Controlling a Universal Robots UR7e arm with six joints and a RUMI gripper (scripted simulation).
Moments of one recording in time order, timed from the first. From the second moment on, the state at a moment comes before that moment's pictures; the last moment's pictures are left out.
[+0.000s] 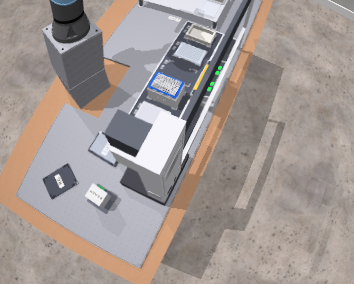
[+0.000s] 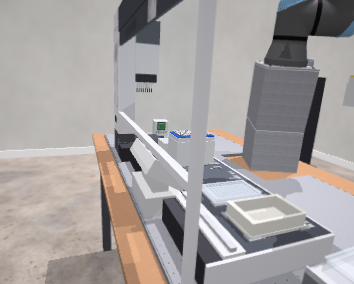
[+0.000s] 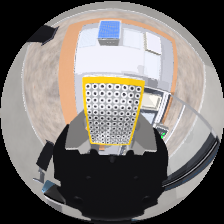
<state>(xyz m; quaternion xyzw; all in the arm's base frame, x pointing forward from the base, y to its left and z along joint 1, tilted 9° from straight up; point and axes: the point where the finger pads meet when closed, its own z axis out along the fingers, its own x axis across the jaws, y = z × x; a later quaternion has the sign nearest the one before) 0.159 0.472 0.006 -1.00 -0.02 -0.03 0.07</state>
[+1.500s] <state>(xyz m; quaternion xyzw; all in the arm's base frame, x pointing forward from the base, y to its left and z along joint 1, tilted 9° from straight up) 0.021 0.492 0.002 -1.00 -0.02 -0.03 0.07</state>
